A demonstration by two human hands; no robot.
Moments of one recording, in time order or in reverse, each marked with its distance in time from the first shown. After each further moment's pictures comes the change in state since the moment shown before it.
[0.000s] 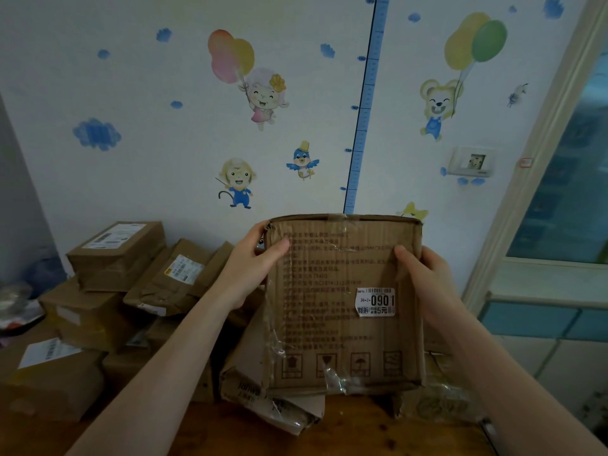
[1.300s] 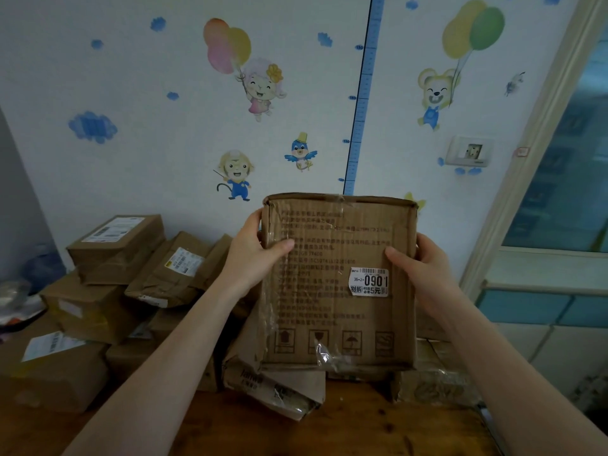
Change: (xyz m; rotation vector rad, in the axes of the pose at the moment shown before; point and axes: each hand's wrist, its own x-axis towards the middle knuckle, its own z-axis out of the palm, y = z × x) left_hand -0.001 0.000 0.003 0.226 0.096 0.066; right_hand -0.007 0.002 -0.002 0.030 -0.064 0.010
